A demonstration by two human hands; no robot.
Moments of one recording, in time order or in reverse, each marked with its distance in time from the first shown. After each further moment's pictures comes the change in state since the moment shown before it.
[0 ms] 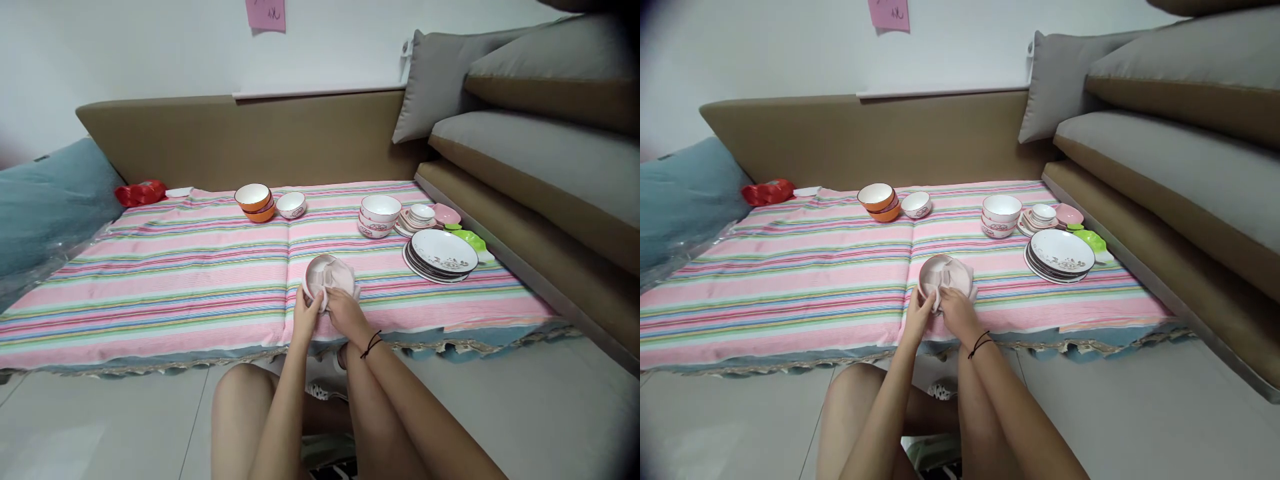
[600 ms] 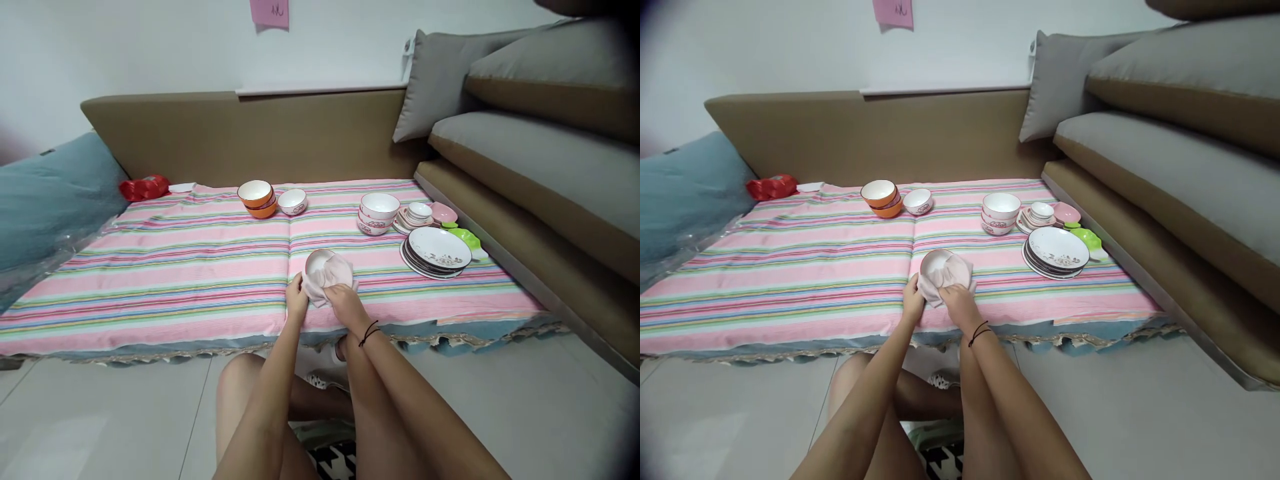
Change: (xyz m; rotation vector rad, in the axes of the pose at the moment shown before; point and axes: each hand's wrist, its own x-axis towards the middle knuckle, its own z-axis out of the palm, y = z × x) left_hand 0.031 -0.019 -0.016 0.085 -0.010 0.075; right_hand 0.000 -0.001 -0.012 -0.163 -0.125 0.053
